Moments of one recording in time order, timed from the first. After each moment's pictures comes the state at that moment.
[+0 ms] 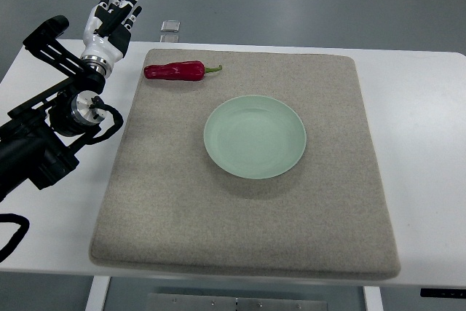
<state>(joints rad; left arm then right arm) -0.86 0.27 -0.64 -0.73 -0.17 0.02 -0.48 0.03 0.00 0.02 0.12 -0.13 0.00 0.06</state>
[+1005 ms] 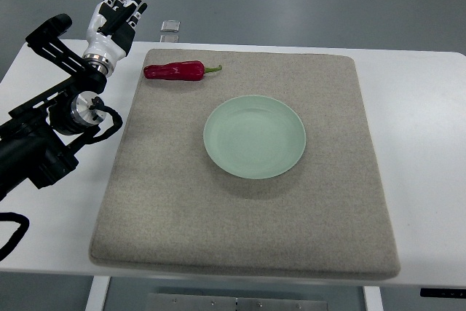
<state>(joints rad) -0.87 0.27 -0.63 -0.70 -0.11 -0.05 -0.48 0.03 0.00 0.02 0.12 -0.13 0.00 0.06</state>
